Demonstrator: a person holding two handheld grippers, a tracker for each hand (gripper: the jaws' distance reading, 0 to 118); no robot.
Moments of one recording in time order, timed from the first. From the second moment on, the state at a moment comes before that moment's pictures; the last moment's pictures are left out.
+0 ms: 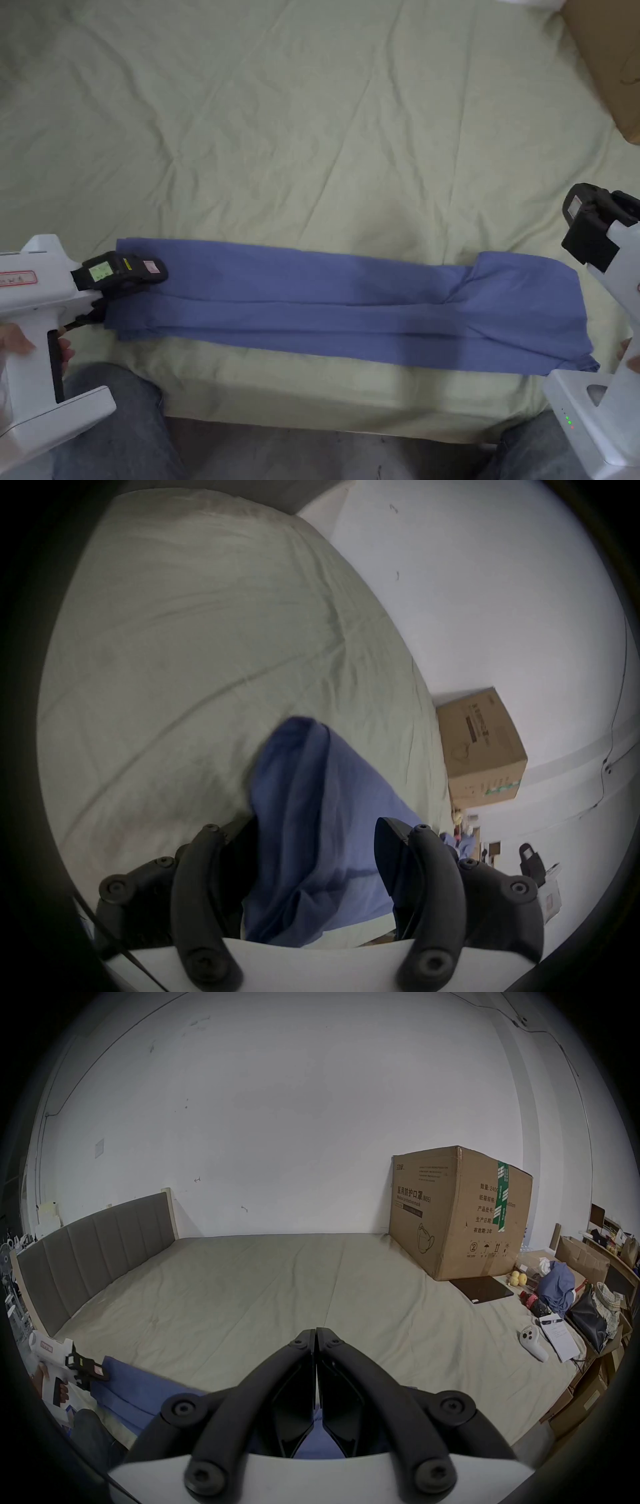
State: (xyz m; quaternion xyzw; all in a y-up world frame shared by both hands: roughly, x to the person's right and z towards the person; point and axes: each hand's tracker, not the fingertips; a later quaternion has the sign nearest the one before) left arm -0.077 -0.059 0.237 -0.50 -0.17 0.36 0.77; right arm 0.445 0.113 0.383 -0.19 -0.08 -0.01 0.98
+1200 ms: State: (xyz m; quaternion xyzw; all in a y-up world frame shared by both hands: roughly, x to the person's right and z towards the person) left arm 0.249 0.017 0.266 -0.50 -0.25 -0.13 0.82; right arm 0.501 0.122 0.454 -0.15 -0.14 -0.06 0.98
